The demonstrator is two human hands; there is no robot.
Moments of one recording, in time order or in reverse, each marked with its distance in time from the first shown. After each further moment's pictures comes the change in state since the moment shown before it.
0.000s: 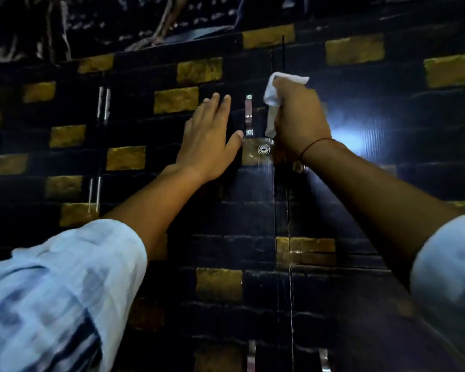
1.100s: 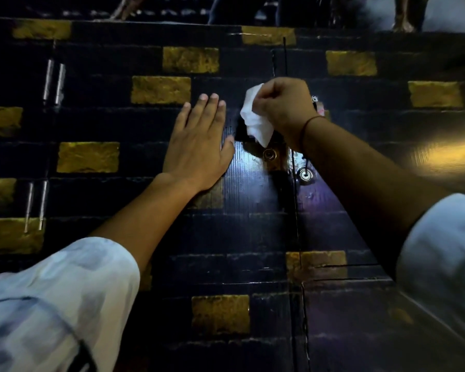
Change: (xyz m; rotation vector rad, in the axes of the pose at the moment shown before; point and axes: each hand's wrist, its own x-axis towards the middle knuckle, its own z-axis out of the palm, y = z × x) left_hand 0.017 -0.051 0.048 0.163 0.143 0.193; right_hand 0.044 0.000 0.051 0.340 -0.036 0.302
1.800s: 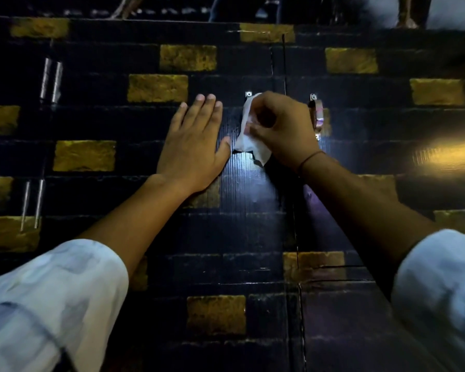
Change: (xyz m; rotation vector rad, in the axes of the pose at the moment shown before) left_hand -0.004 -0.003 0.004 -0.019 0.023 0.020; right_hand -0.031 0.025 -0.002 -0.328 0.055 -0.509
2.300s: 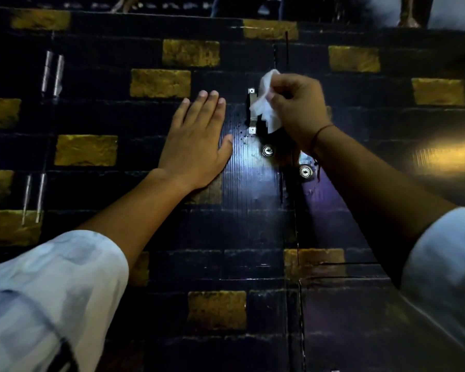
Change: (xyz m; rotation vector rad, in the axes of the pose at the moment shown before) left_hand 0.000 -0.001 0.000 0.019 -0.008 0.015; right_hand 0.026 0.008 -0.007 0.198 0.060 0.252
